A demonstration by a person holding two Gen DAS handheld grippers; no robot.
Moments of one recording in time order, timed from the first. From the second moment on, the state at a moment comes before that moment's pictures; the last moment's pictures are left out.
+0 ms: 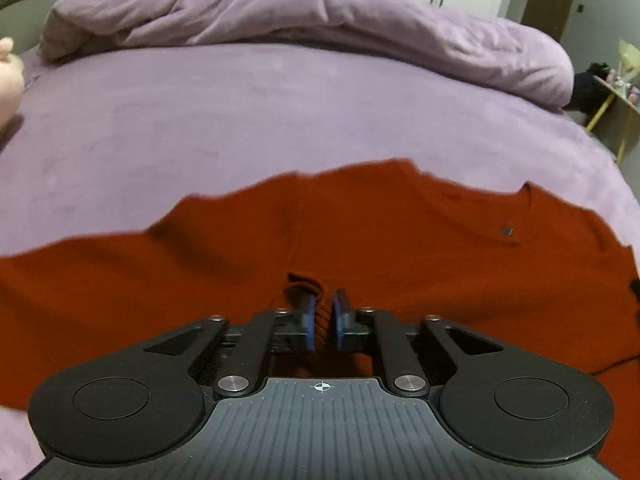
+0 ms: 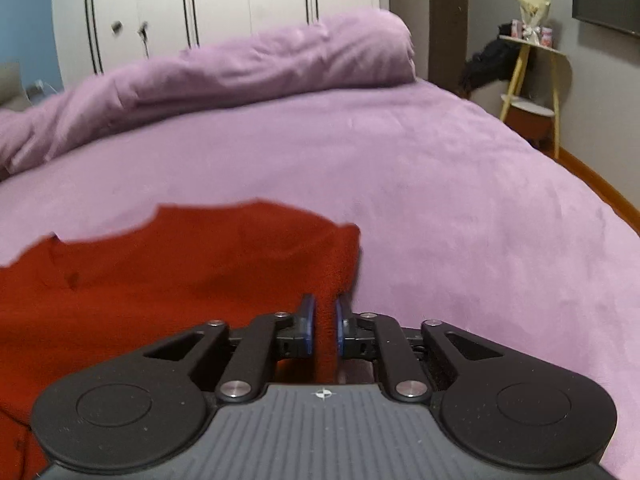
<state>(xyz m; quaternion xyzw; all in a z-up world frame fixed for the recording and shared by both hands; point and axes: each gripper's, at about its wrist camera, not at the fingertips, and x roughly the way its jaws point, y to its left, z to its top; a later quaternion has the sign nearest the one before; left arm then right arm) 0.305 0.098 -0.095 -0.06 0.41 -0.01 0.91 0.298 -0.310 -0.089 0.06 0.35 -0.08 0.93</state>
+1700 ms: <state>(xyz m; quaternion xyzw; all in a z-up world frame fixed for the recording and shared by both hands) 0.308 0.073 -0.114 -0.01 0.41 0.02 0.91 0.198 -0.257 -0.077 -0.02 0.36 -0.01 0.93</state>
